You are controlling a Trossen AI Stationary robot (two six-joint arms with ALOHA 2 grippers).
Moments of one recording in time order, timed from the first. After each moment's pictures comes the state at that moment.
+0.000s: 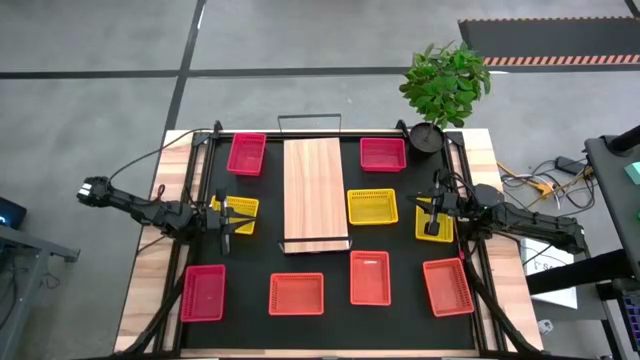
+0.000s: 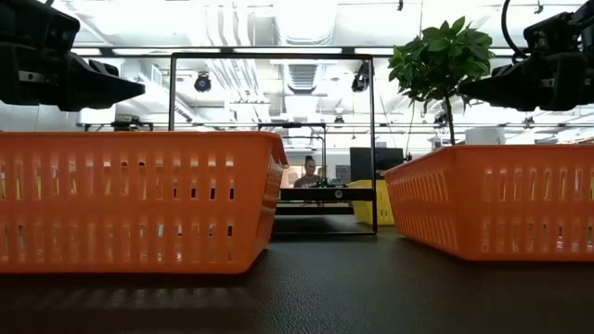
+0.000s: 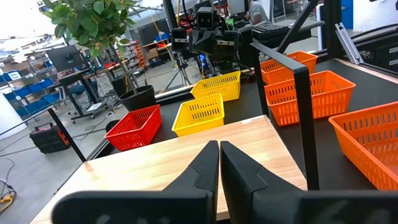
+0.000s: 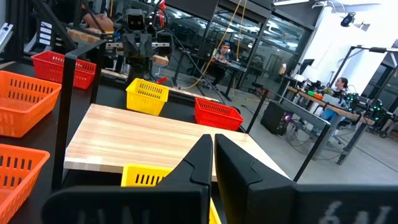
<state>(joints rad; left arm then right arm) -0.32 0.22 0.01 0.12 -0.44 0.27 -0.22 0.02 0.01 0.03 -0.05 -0.34</state>
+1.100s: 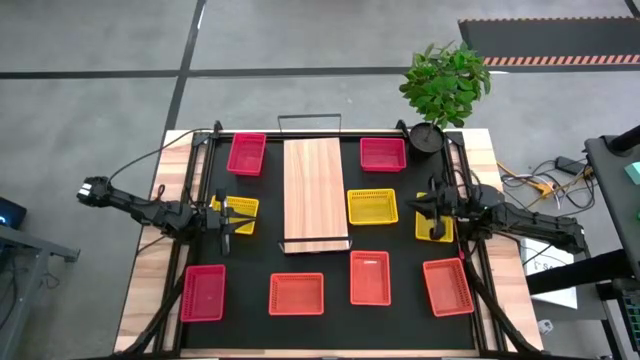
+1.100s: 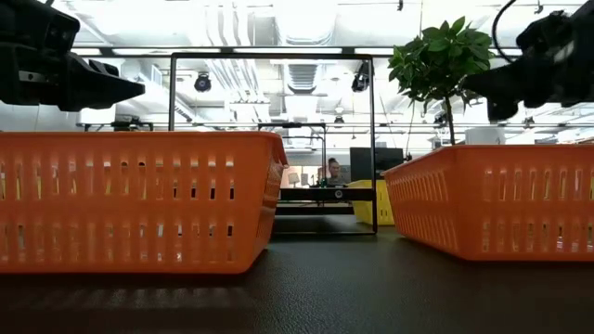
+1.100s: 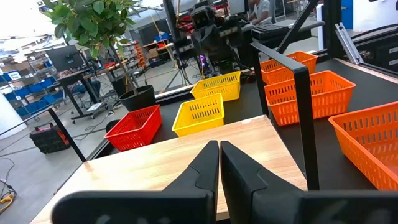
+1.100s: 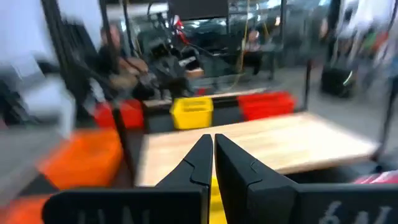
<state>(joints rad) -0.32 0.22 0.01 0.12 -0.44 0.27 -0.21 0.02 0.01 0.04 -0.16 0.12</state>
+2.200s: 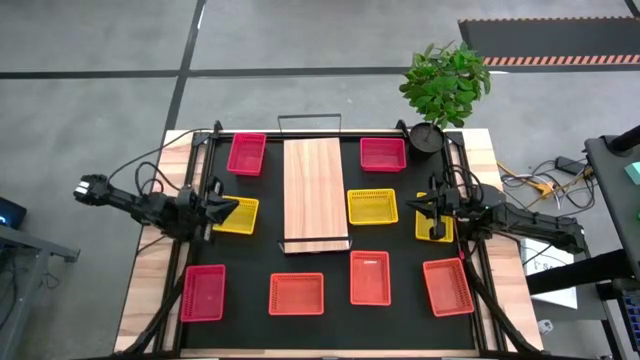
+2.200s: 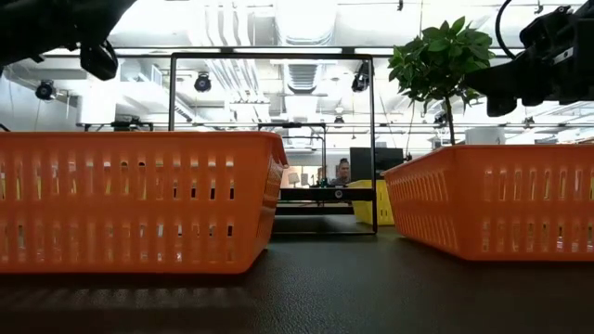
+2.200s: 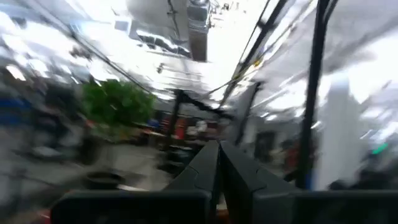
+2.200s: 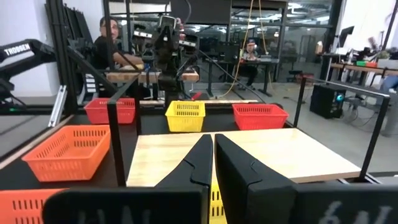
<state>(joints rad) -0.32 0.29 0.02 0.73 -0.41 0.04 -0.21 0.02 0.01 0.06 -0.16 -0.03</state>
